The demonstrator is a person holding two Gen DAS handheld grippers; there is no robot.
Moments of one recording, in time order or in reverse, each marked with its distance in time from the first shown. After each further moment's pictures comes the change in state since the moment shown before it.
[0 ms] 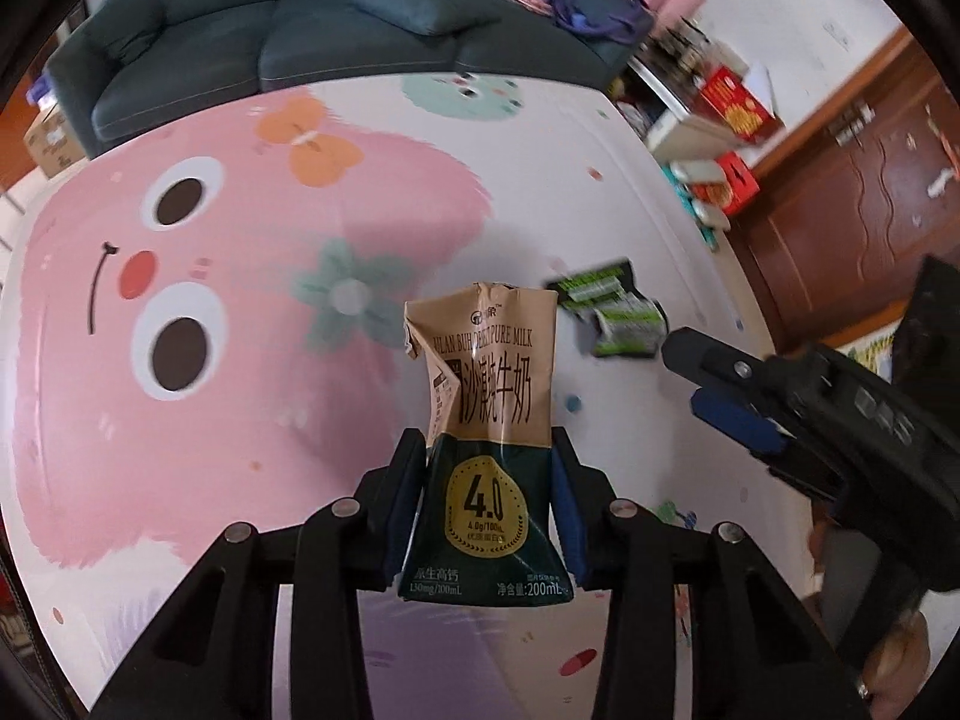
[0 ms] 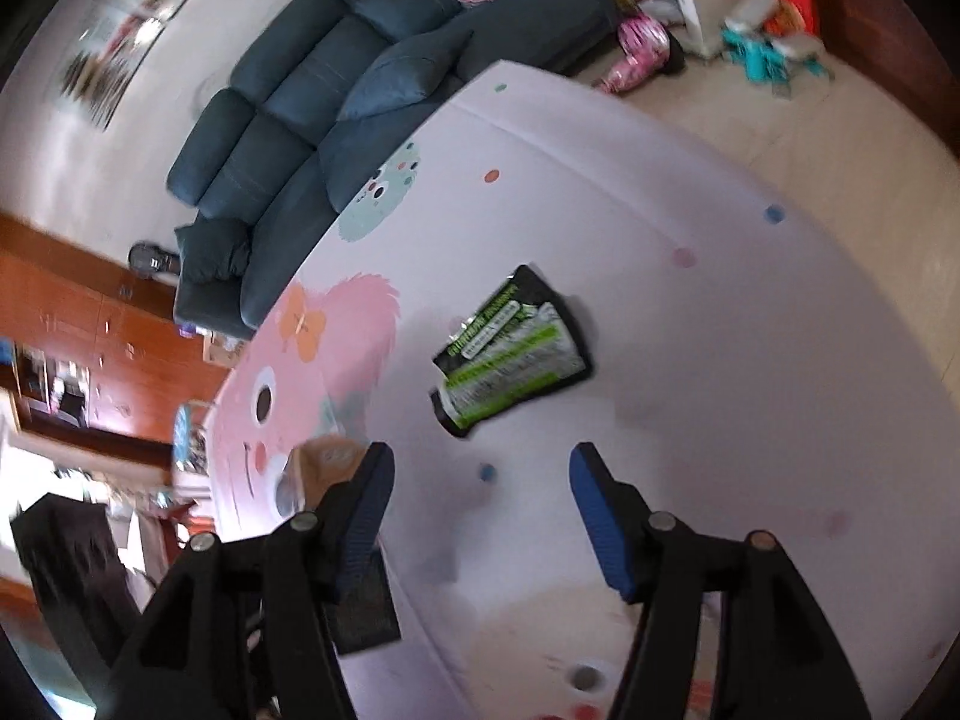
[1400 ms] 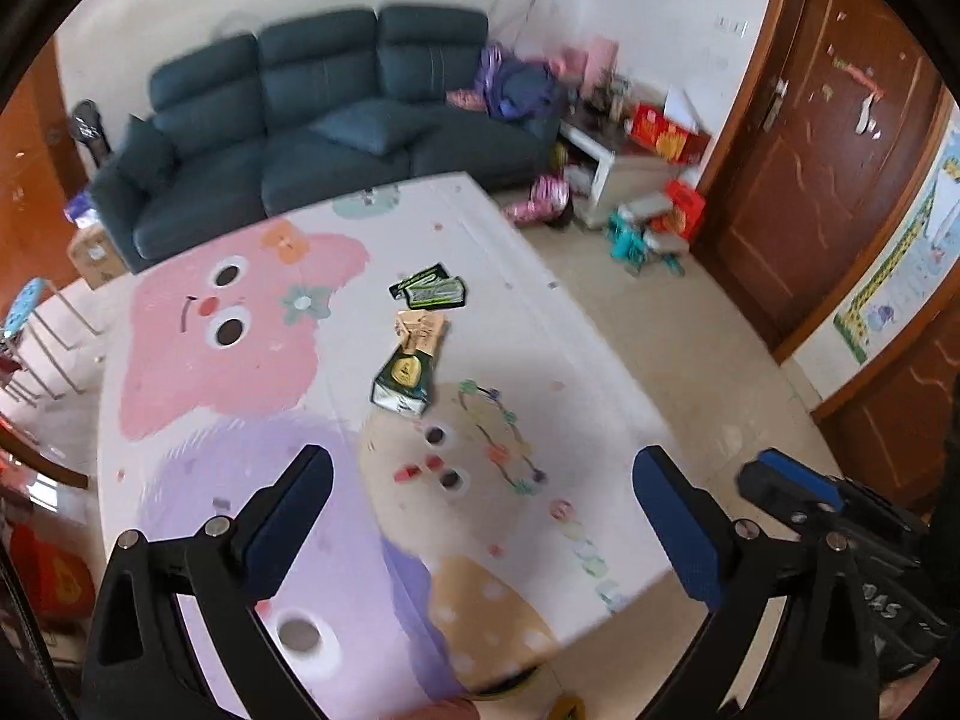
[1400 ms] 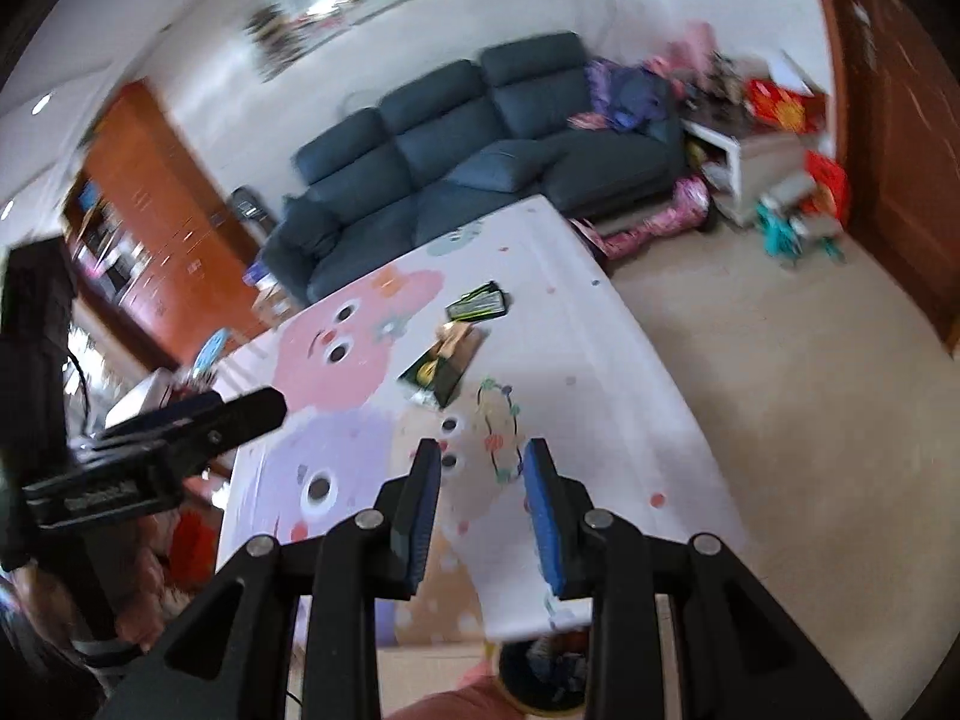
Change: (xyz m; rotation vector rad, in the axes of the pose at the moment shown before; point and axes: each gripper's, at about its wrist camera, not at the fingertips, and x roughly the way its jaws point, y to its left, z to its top) left arm -0.171 -0.168 -0.135 0.204 -0.214 0.099; right arm -0.261 -0.091 -0.144 -0.386 -0.237 0.041
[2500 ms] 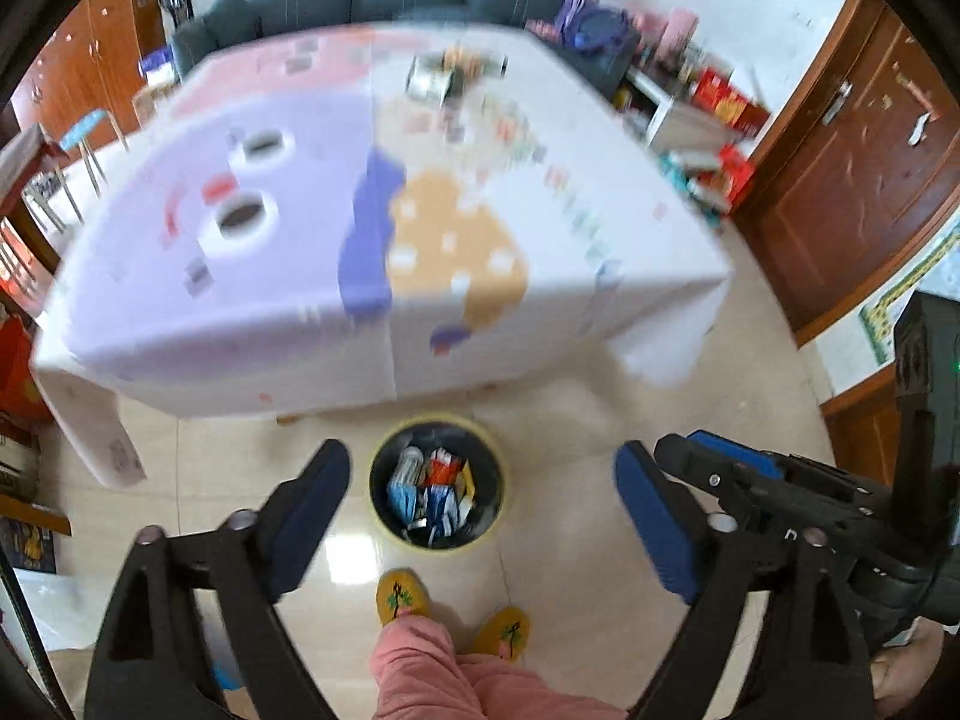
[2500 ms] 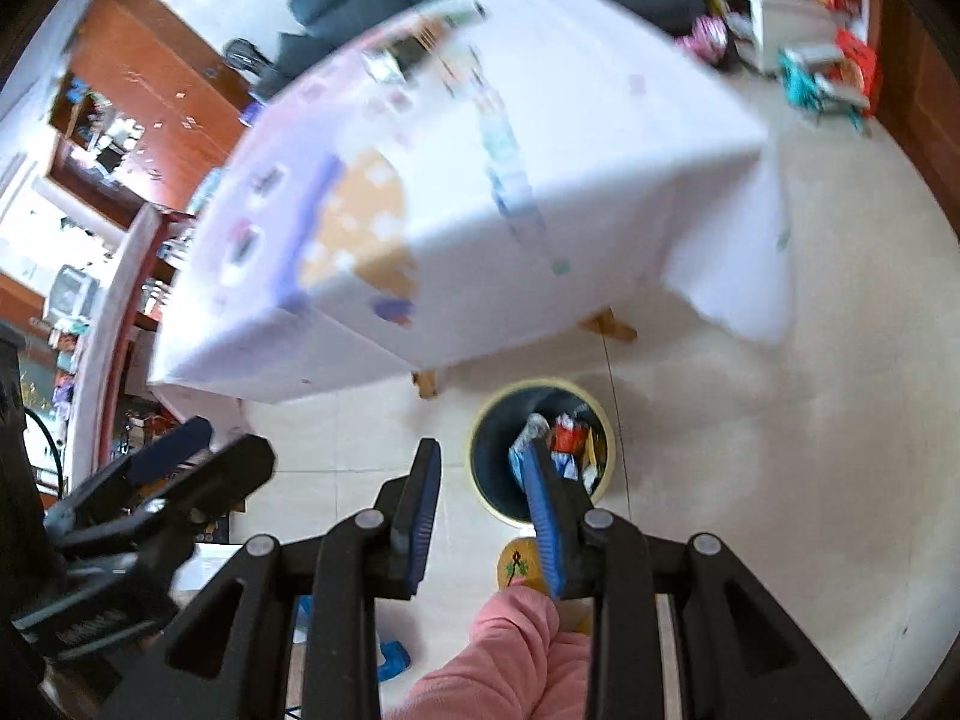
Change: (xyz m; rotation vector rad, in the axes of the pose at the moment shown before) left arm -0.034 -0.072 -0.294 -0.235 0.056 0.069; right arm -0.019 -0.055 -0.210 -0.142 0.332 0.043
